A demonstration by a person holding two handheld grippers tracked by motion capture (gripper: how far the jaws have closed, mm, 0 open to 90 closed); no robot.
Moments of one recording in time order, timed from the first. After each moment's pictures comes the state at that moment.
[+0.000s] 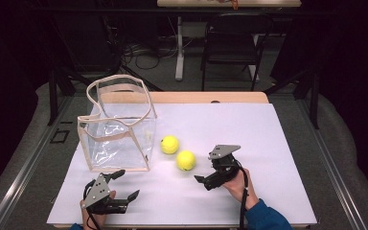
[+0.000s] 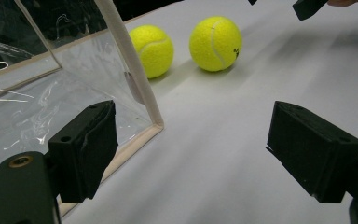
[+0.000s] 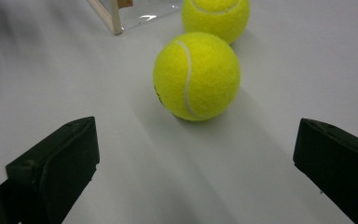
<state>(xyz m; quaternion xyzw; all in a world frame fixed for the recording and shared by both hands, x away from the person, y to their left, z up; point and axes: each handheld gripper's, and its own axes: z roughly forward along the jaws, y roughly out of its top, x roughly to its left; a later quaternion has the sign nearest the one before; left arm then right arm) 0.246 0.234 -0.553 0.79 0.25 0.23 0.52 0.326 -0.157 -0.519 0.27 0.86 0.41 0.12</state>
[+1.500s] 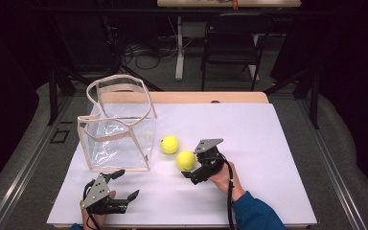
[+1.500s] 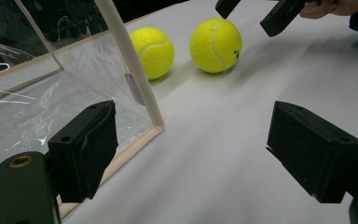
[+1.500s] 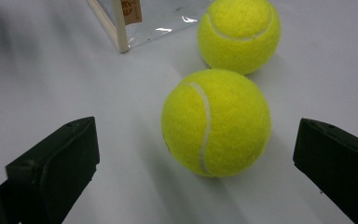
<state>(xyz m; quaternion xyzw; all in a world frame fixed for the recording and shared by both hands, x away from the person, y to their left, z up) 0.245 0.234 -0.553 0.79 0.25 0.23 0.52 0.351 -0.119 -0.524 0.25 0.87 0.41 0.10</state>
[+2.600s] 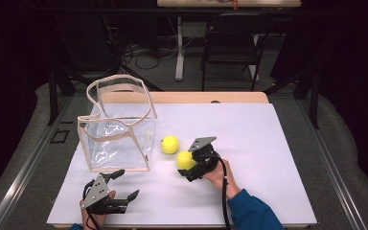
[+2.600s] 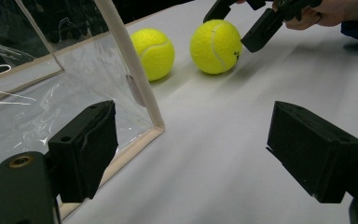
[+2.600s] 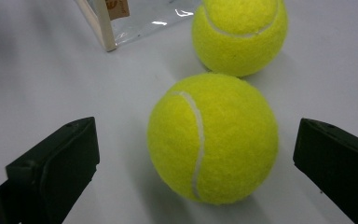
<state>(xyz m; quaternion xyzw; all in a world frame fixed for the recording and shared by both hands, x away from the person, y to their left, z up) 0.245 0.234 -0.552 0.78 0.25 0.23 0.52 0.364 -0.105 -0.536 0.26 0.87 0.40 0.10</state>
